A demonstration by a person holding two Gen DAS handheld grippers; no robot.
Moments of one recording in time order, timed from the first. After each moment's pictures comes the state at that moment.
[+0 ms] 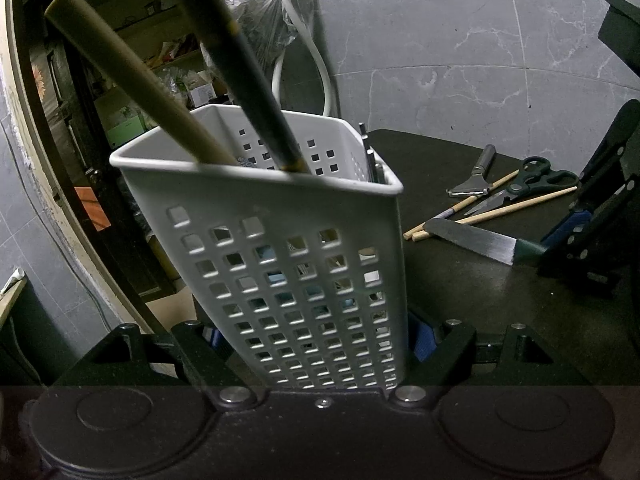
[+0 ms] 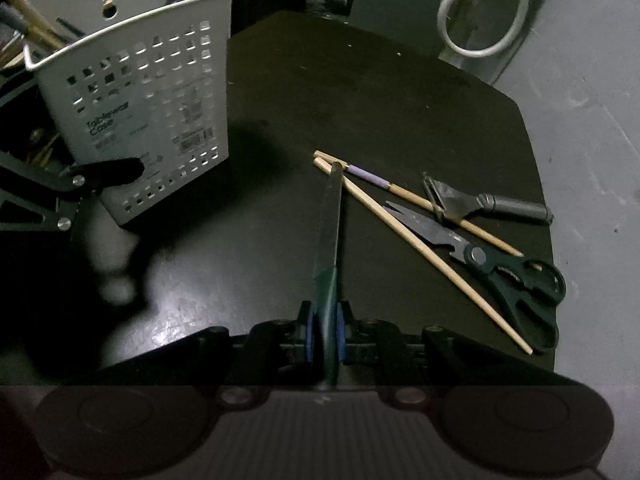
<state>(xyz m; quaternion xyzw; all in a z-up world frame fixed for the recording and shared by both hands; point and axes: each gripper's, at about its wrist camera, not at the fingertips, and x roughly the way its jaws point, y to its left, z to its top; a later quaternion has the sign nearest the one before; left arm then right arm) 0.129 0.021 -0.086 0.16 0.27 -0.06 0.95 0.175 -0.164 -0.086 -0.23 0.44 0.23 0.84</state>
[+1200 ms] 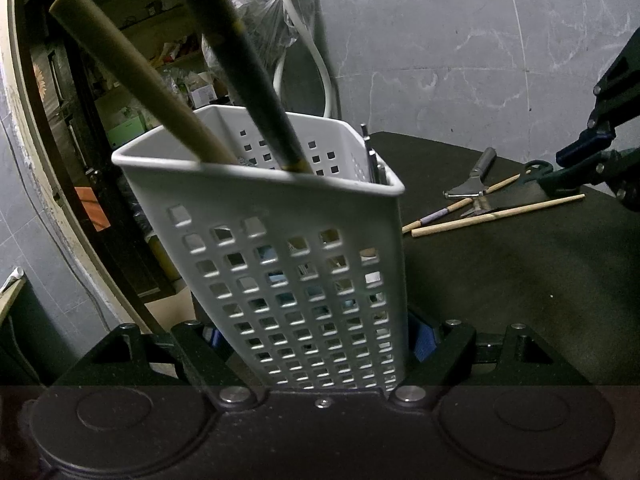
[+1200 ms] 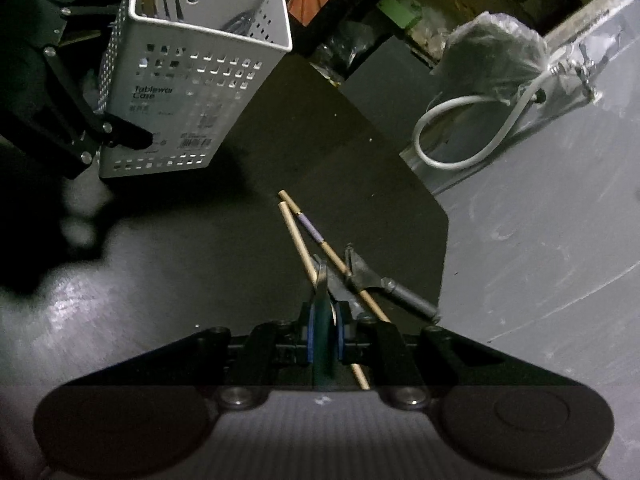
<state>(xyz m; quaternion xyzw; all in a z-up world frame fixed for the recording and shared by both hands) 0.128 0.023 -0.087 0.16 0.27 -0.06 0.95 0.122 -0.158 -0.057 -0.43 0.28 0.18 0.84</state>
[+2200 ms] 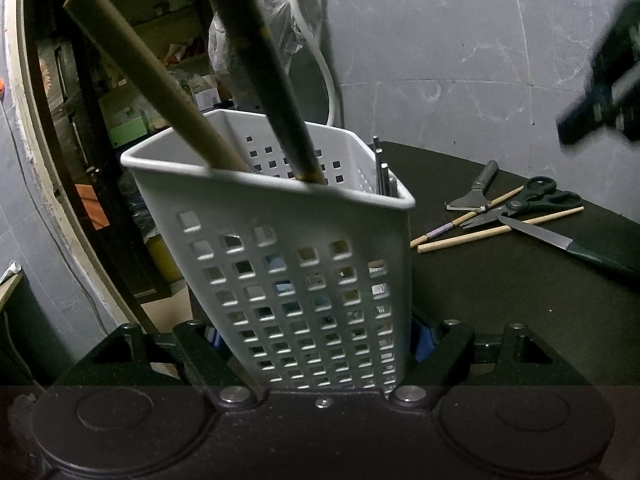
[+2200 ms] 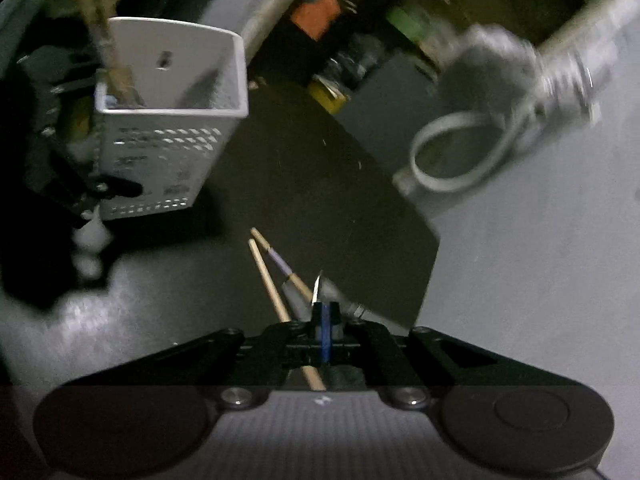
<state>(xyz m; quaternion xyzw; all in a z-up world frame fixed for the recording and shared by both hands) 0.130 0.028 -0.084 0.14 0.26 -0.06 0.95 0.148 -0.179 -0.007 -0.35 0.32 0.21 0.86</state>
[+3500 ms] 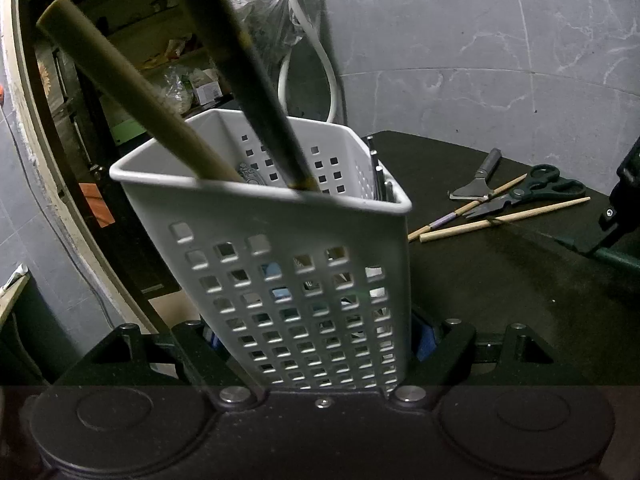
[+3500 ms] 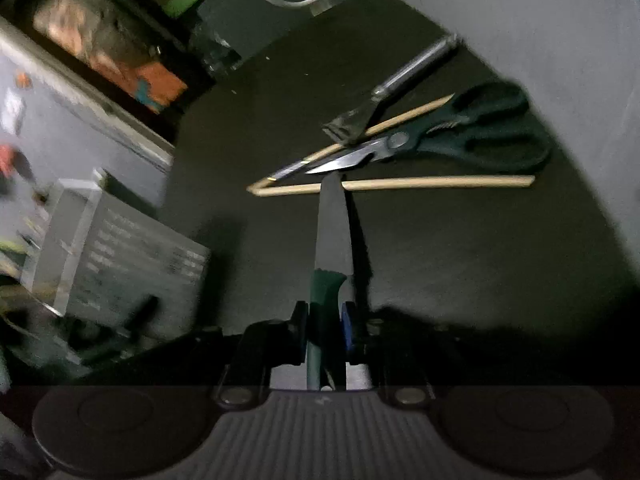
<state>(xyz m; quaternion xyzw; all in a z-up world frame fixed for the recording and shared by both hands) 0.139 0.018 -0.083 0.16 0.27 -0.05 0.95 0.185 -0.286 -0.086 0.26 0.52 0.21 0.79</state>
